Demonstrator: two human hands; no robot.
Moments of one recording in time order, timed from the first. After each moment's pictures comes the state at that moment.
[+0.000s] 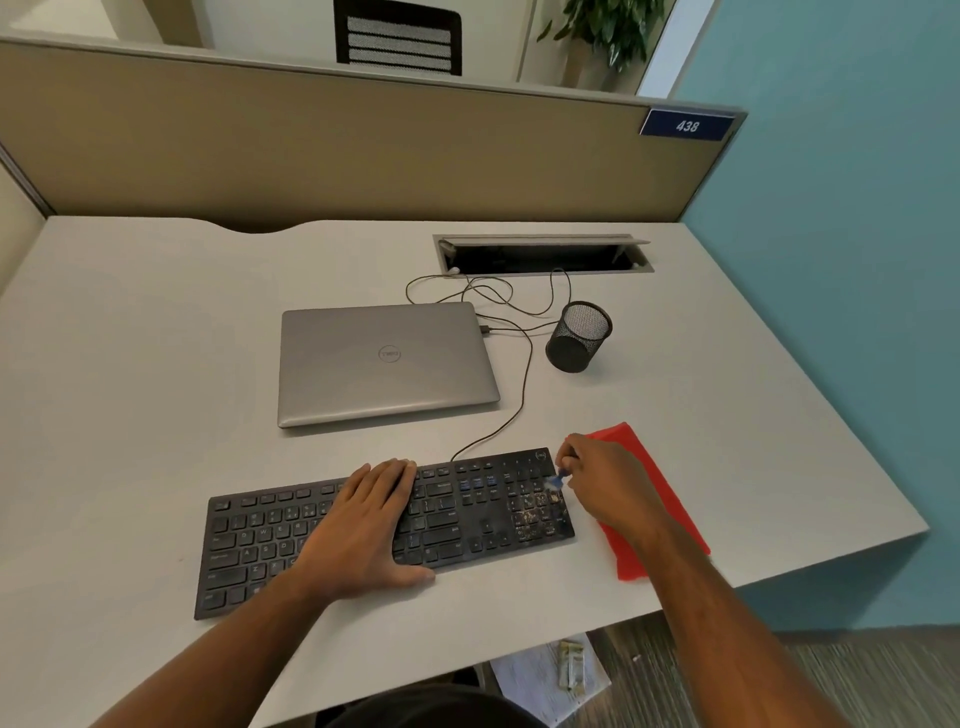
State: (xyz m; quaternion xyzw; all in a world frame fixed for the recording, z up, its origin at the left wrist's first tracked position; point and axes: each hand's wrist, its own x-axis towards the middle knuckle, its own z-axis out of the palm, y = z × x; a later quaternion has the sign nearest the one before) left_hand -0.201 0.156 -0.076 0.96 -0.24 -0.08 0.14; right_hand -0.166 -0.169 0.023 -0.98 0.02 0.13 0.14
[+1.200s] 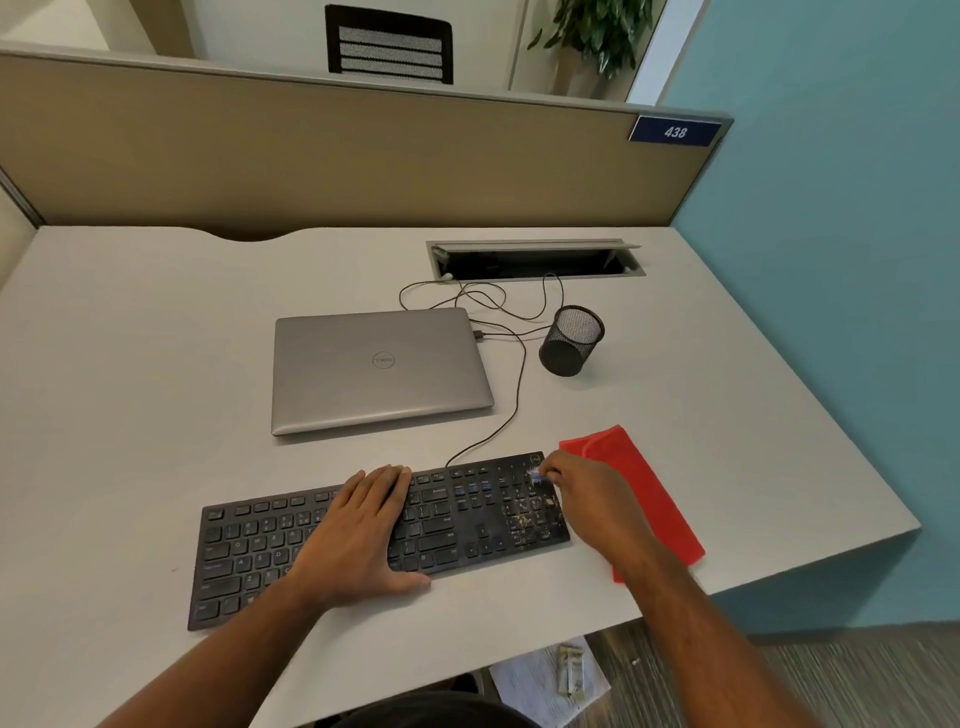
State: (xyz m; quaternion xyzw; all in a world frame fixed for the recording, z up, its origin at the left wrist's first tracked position) left_hand -0.200 0.155 -0.072 0.96 -0.24 -0.09 0.13; right_hand -0.188 -0.157 0.022 -0.98 0.00 0.09 0.17
